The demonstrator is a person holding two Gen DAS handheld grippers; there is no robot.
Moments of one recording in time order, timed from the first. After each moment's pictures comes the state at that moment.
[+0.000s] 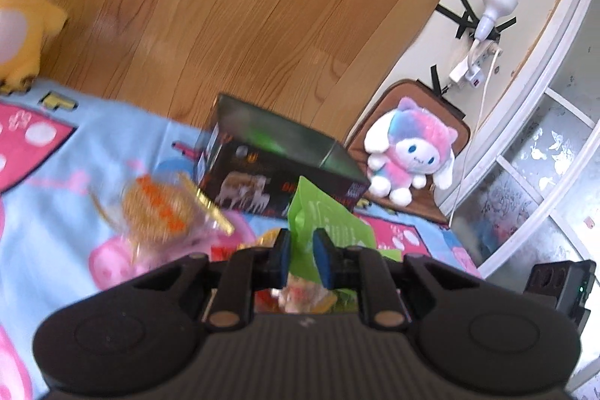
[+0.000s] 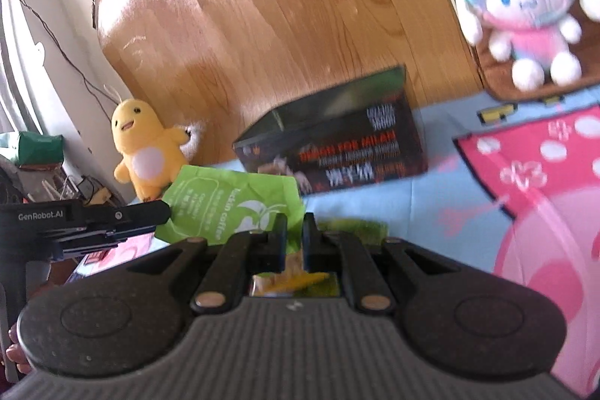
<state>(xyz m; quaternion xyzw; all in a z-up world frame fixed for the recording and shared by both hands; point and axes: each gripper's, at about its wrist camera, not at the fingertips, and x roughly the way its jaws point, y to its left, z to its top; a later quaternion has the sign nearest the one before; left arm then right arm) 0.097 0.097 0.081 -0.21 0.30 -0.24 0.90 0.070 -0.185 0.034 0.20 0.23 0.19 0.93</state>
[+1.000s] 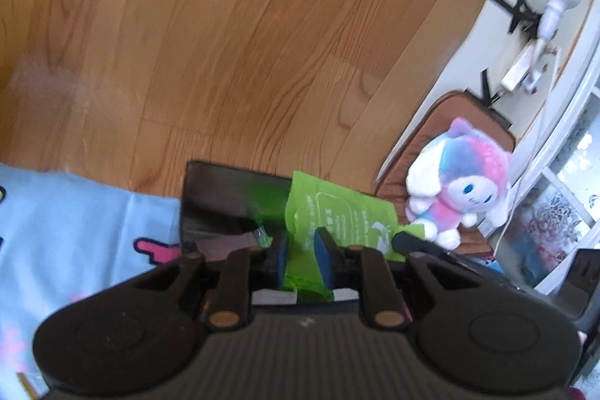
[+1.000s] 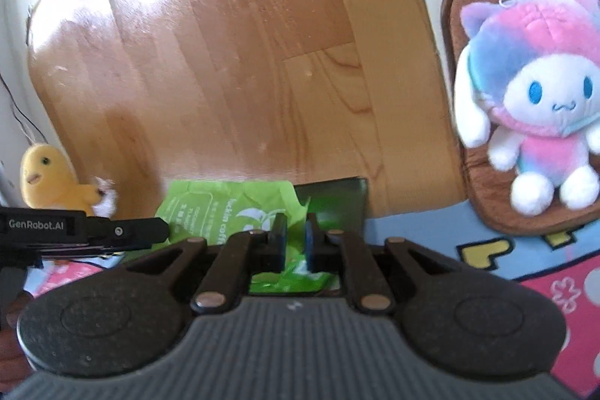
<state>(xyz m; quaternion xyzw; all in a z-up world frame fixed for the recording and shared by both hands) 0.261 0.048 0.072 -0.17 0.32 -0.23 0.90 0.196 -0.195 0.043 0.12 0.19 0.10 0.97</state>
